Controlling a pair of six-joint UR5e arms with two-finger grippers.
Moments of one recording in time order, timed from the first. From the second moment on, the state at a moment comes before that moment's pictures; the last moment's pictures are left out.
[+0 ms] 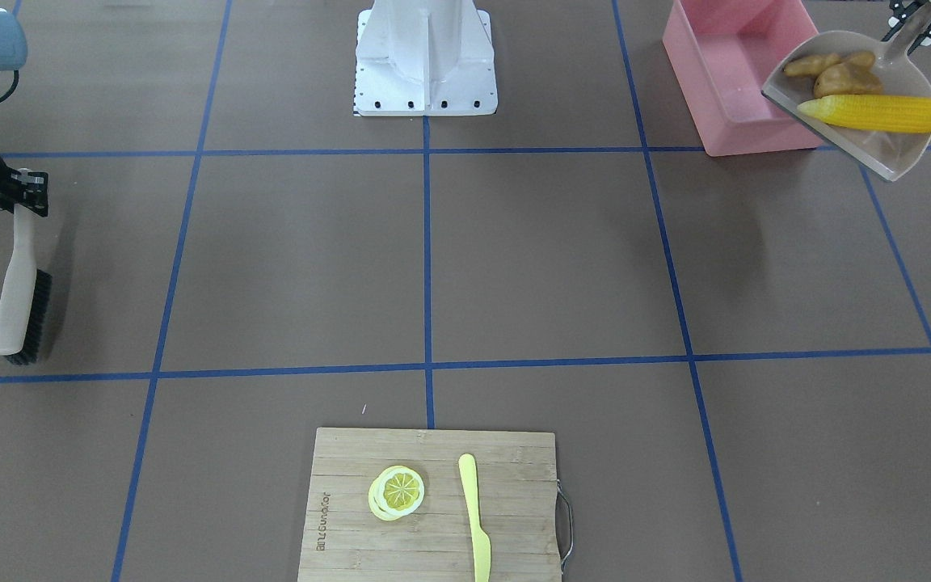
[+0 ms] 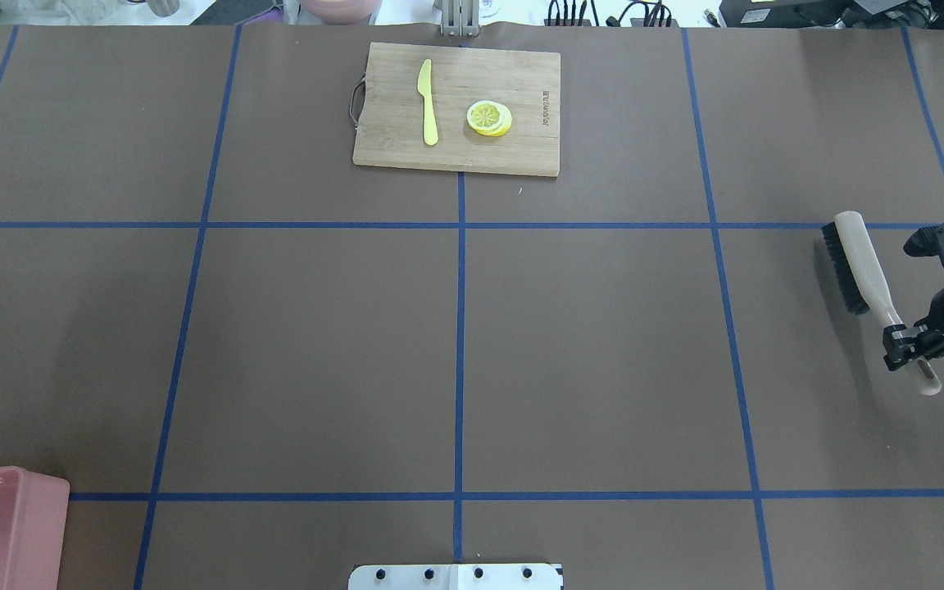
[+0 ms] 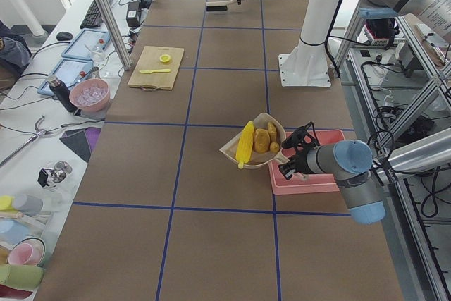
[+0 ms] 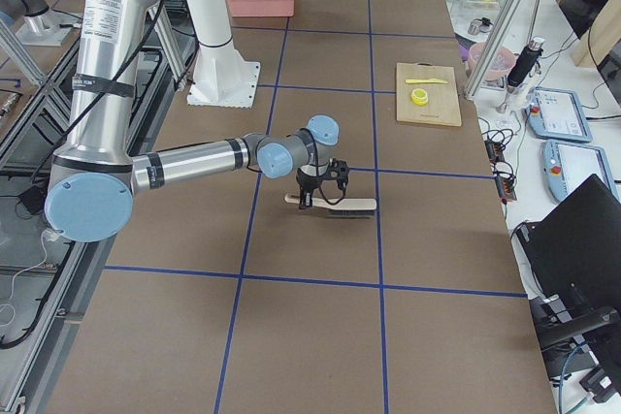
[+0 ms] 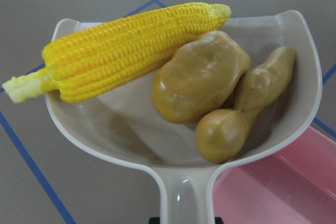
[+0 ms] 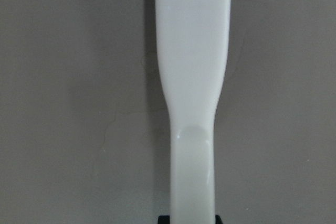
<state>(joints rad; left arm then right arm) -1.19 -0.72 -1.83 -3.26 -2.36 -0.24 0.93 -1.76 1.90 -1.40 2.23 0.61</state>
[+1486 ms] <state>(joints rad) -1.19 -0.49 -1.90 -3.06 -2.46 0.17 0.95 -2.12 1.86 -1.05 2.22 0.54</state>
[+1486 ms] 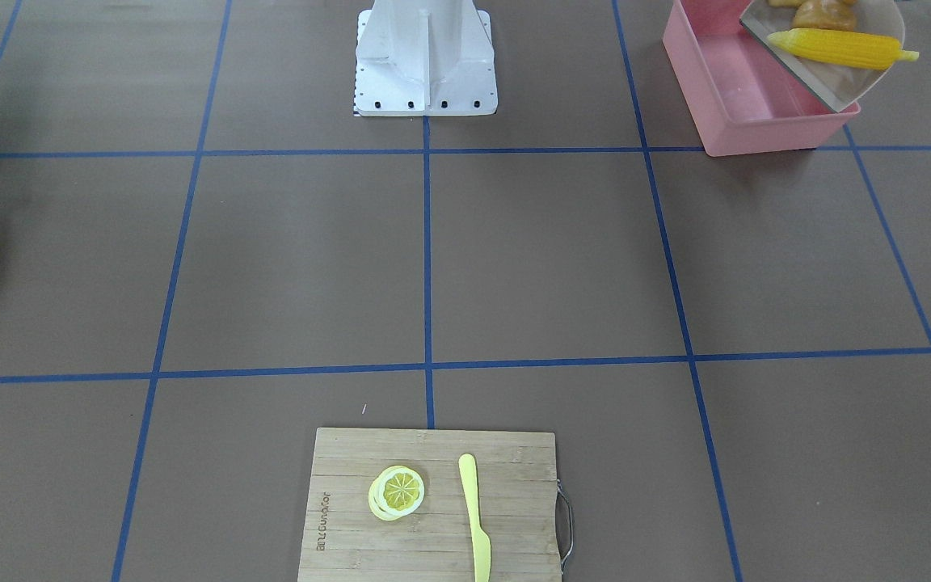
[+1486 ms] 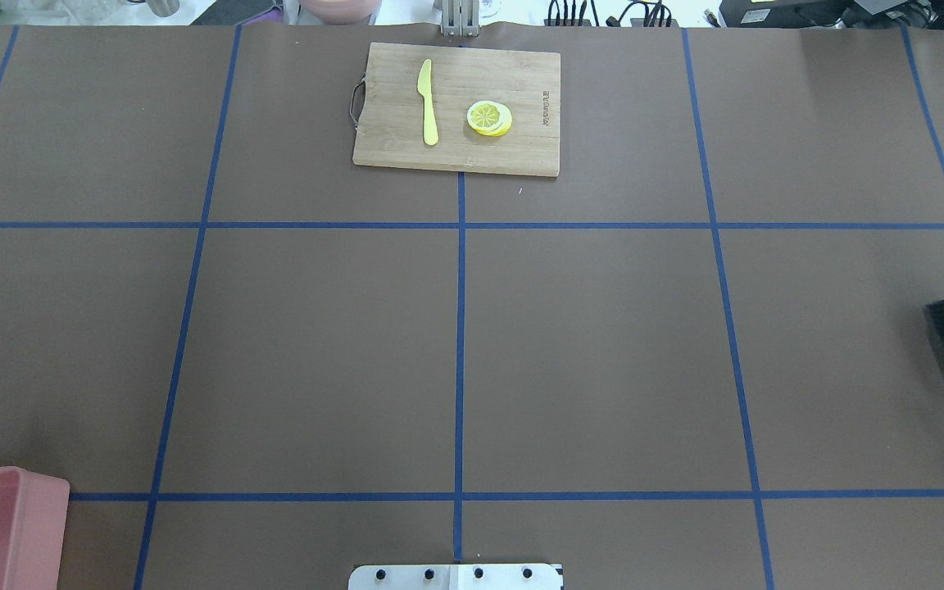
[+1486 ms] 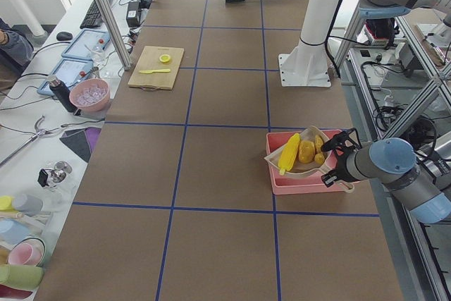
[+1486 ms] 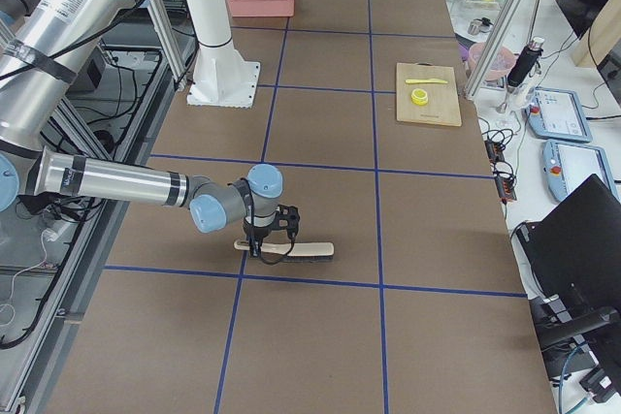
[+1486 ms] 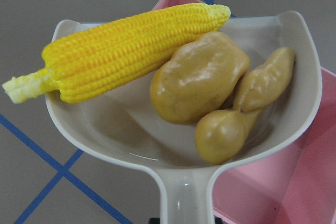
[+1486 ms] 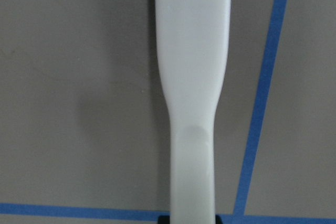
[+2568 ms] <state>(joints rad) -1.19 -0.39 -2.05 -2.72 -2.44 0.53 0.99 -2.16 1.83 -1.04 2.22 0.48</state>
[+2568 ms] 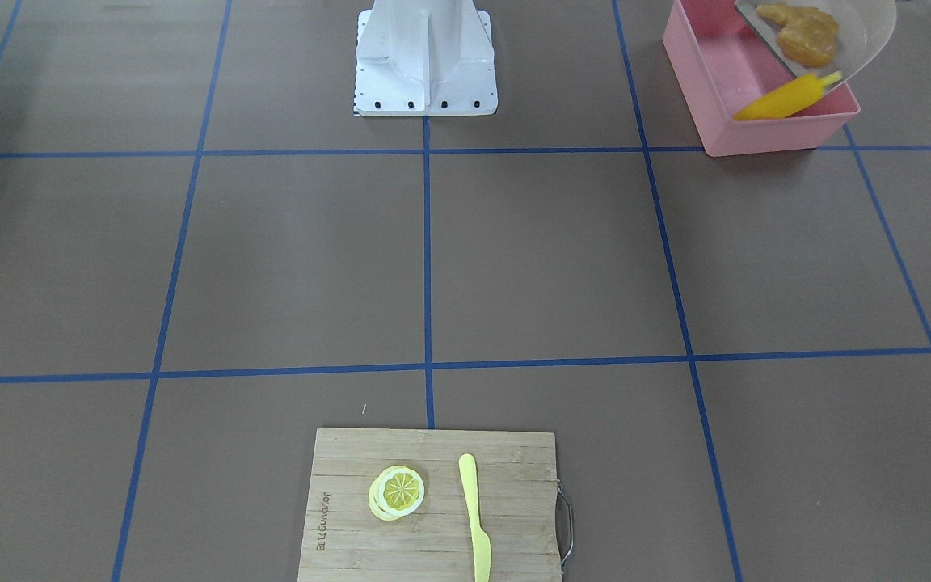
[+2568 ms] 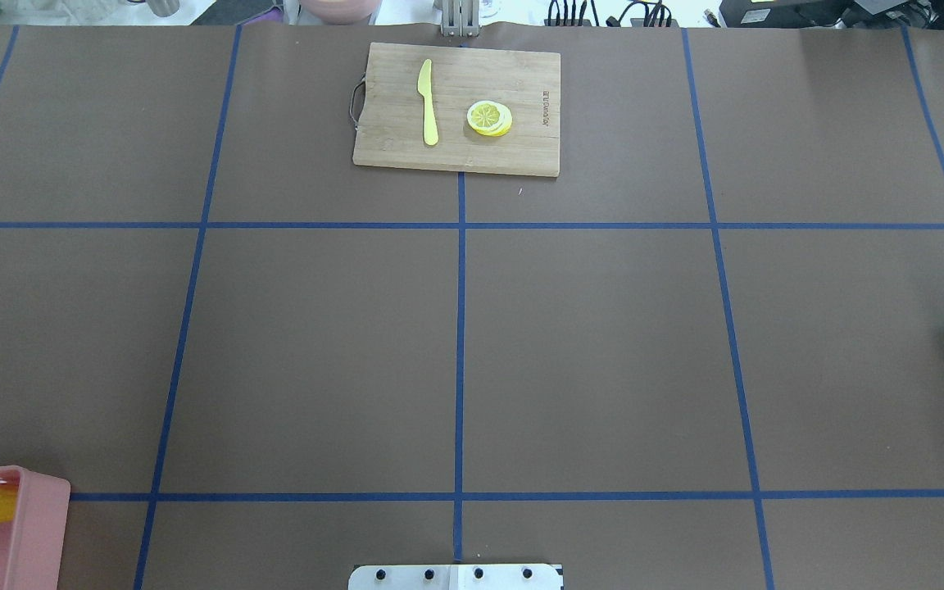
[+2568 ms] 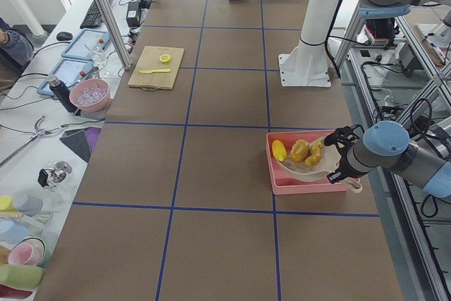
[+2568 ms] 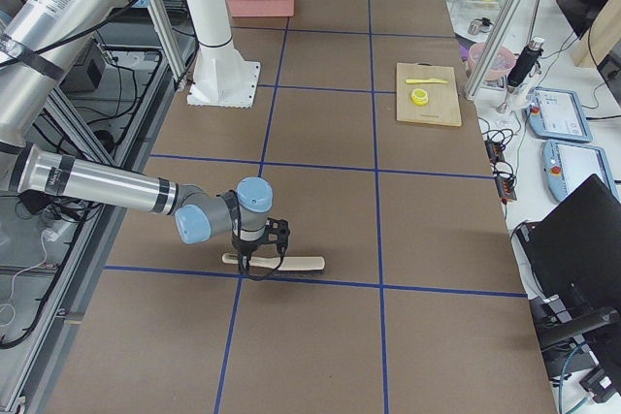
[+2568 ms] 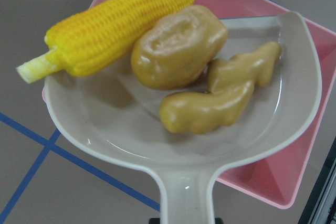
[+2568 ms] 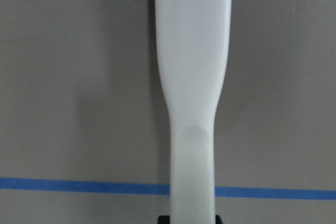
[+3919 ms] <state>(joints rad) -1.19 -0.31 -2.16 -2.49 -2.34 0.79 1.01 -2.13 1.84 -1.05 2.23 0.49</state>
